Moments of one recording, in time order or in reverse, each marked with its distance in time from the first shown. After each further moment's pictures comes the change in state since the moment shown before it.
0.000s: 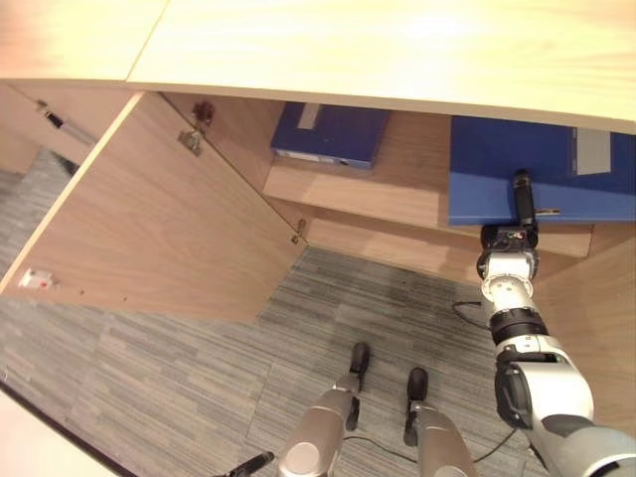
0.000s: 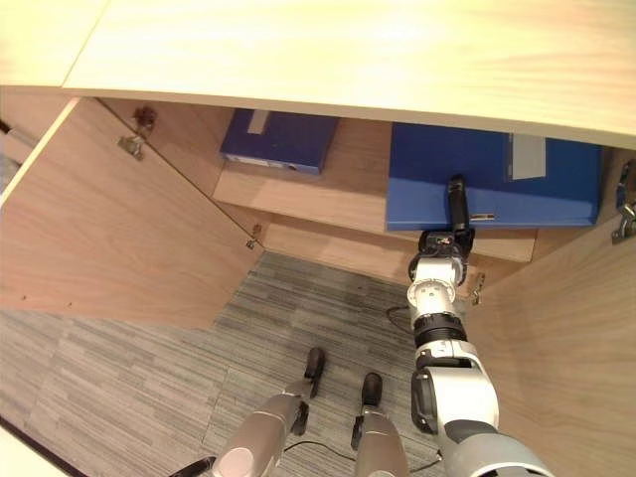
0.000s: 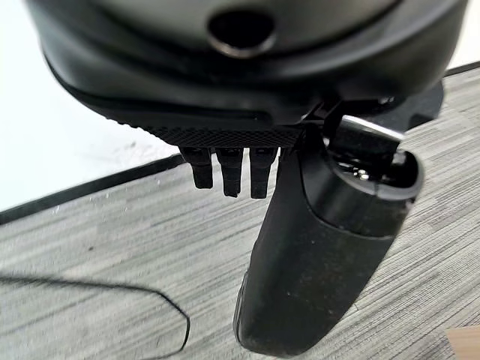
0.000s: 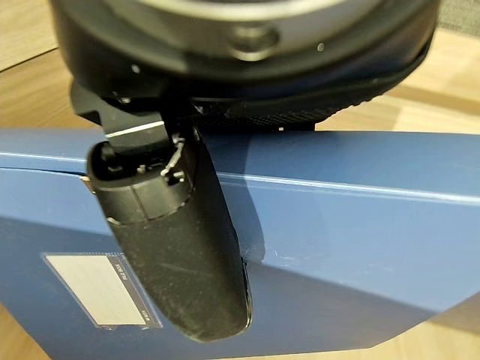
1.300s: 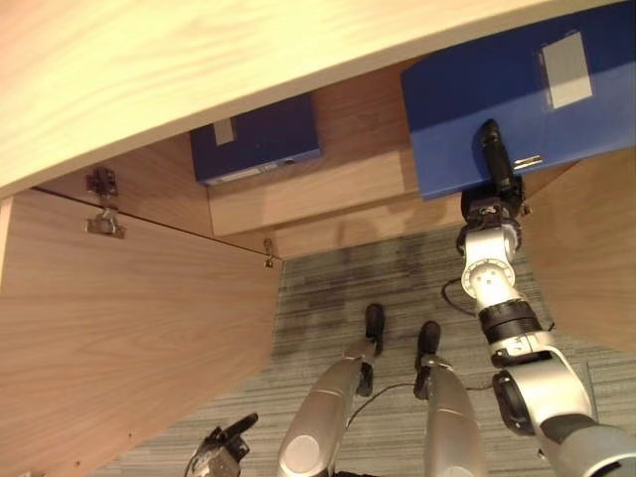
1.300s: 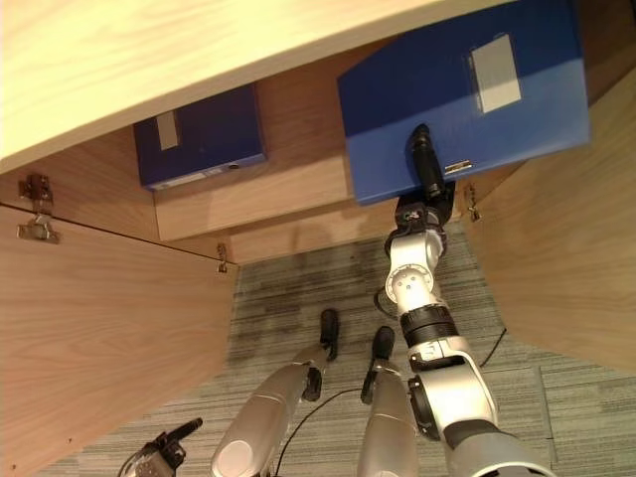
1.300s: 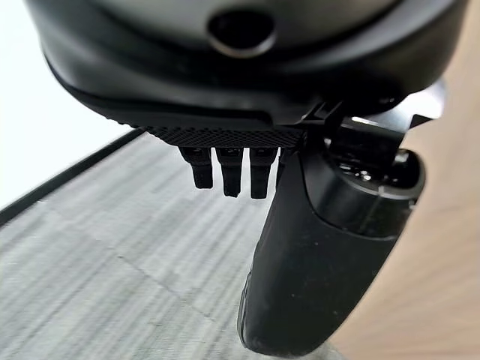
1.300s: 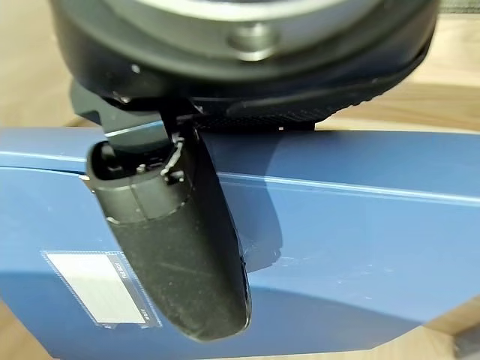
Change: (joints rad) left arm -0.034 0.009 -0.015 -0.142 0.036 -0.113 0.118; right arm -0.058 -0.039 0.245 -0.205 -0.096 -0.021 -0.109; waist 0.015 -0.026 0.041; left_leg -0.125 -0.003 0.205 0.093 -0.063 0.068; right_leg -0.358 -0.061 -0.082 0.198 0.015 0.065
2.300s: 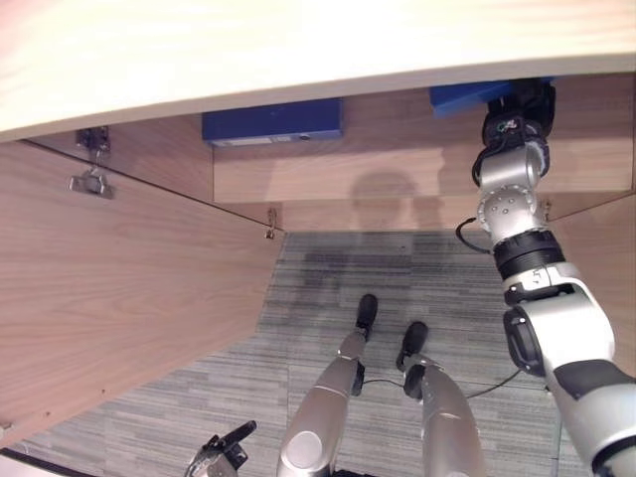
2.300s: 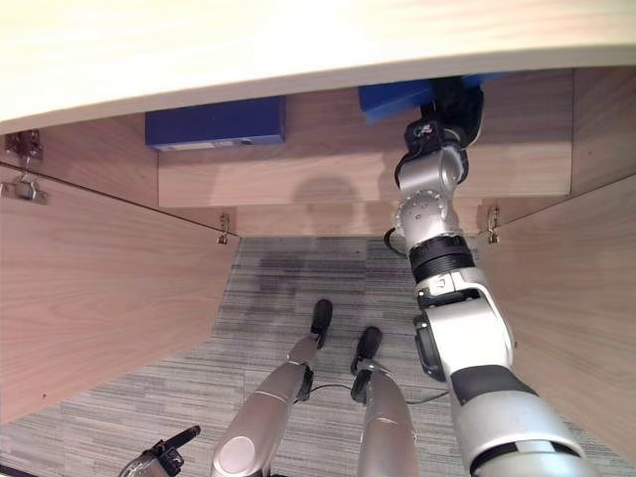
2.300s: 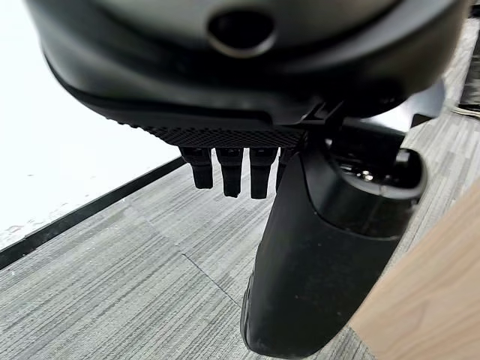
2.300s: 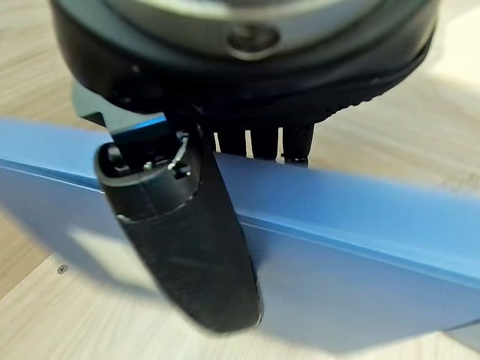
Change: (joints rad) left arm -0.002 0.012 -0.026 0.011 0.000 -0.022 -0.001; right arm -0.321 -0.076 0.059 0.275 -0.061 0.040 -0.030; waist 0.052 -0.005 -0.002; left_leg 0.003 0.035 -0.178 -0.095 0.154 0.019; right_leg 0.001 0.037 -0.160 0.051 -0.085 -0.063
